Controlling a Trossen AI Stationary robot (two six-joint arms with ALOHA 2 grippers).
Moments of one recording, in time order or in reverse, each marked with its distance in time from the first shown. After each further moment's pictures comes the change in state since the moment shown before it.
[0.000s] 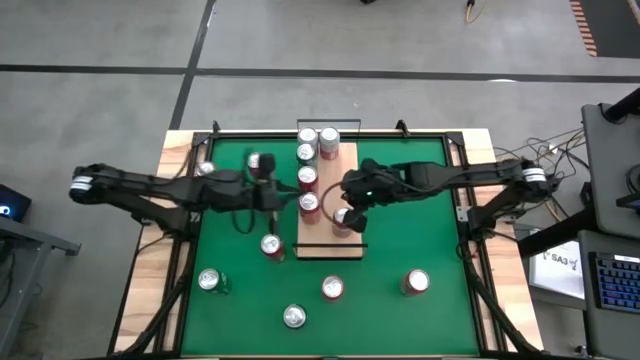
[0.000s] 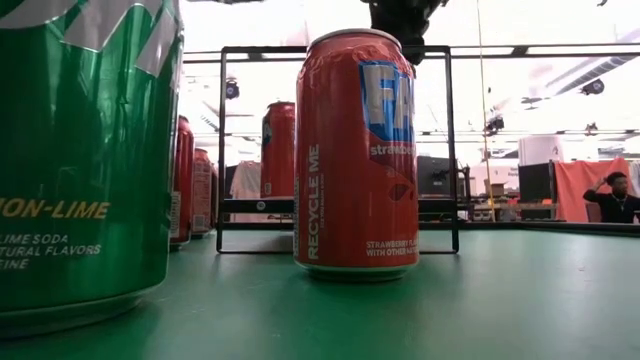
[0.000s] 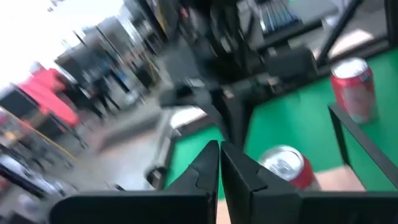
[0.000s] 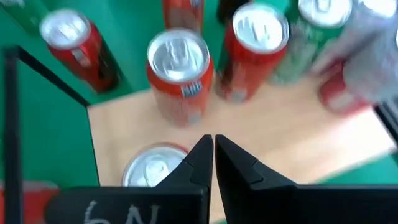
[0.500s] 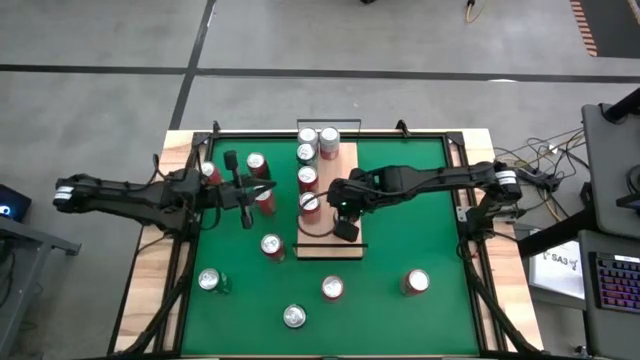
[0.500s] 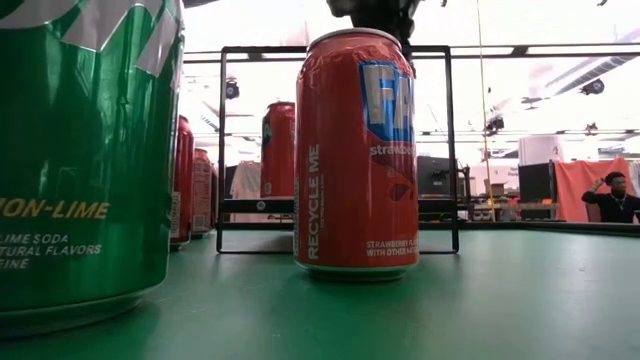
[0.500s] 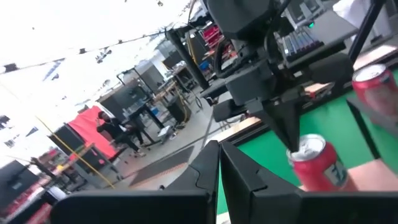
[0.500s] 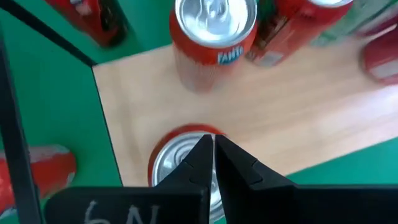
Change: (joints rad) left arm 0.045 -0.359 -0.319 0.170 0.026 0.139; right arm 0.025 0.211 0.245 -0.261 -0.062 0.040
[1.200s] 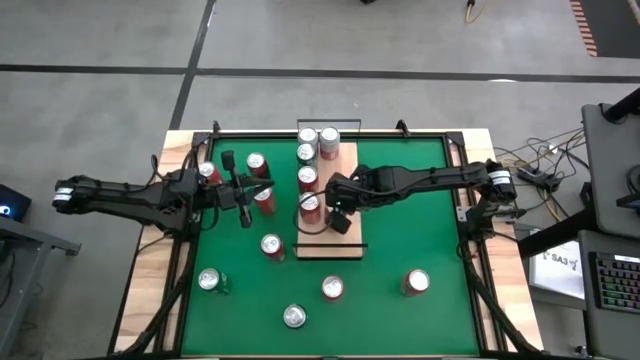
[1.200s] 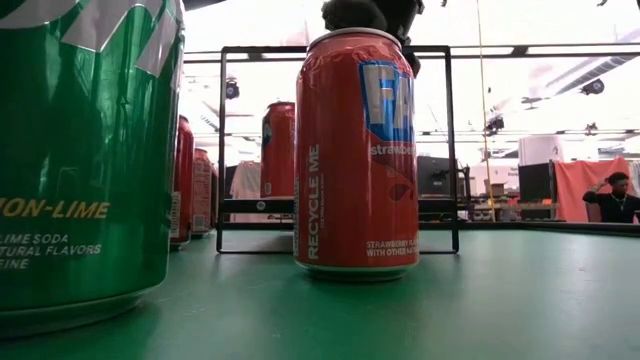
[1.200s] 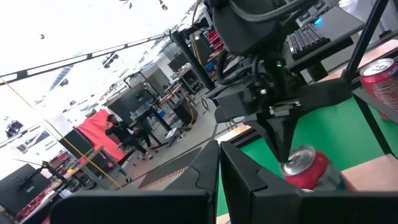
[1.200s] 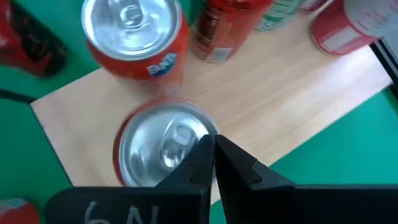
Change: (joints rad) left arm 0.006 -0.026 -0.029 0.022 -0.006 0.036; right arm -0.023 0.035 -0.004 -0.008 0.147 0.186
